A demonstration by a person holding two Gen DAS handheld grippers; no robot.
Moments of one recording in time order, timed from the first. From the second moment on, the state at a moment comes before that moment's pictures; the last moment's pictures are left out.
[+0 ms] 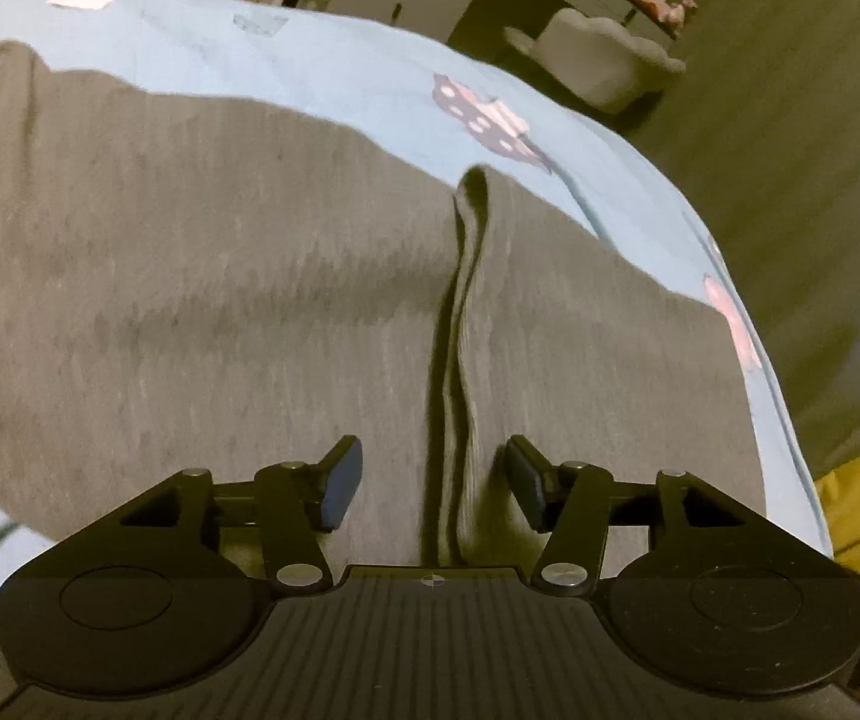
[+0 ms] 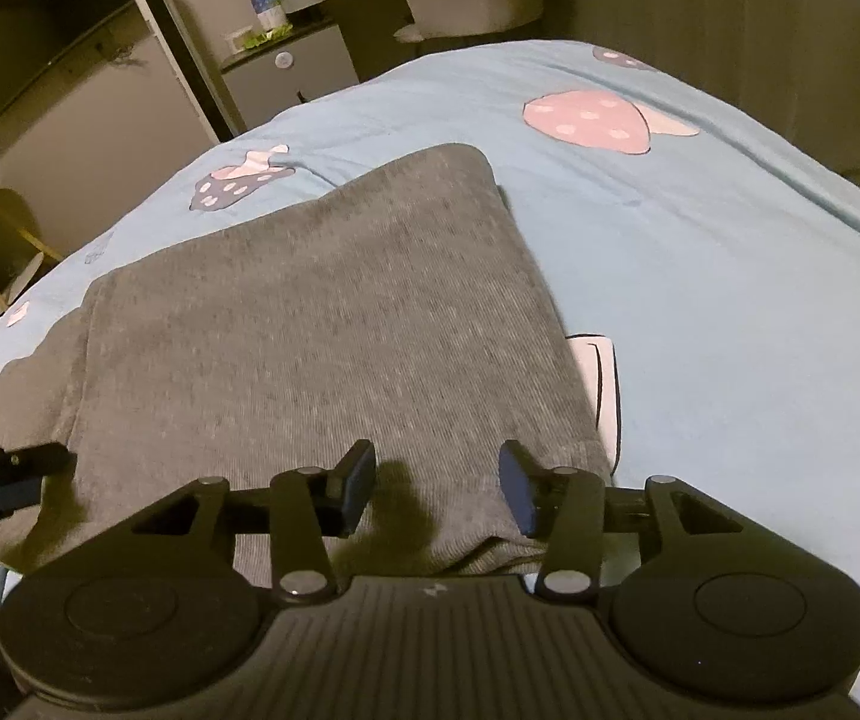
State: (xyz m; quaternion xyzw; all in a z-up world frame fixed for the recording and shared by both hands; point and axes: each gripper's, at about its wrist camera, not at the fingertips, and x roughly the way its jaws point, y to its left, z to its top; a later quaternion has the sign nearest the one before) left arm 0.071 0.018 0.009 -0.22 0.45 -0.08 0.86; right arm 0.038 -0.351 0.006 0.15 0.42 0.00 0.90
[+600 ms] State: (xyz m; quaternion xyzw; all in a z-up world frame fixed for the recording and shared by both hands) left arm 0.049 0.054 0.006 -0.27 0.44 -0.02 0.85; right arm 0.046 -0.339 0.001 0.15 0.41 0.00 0.90
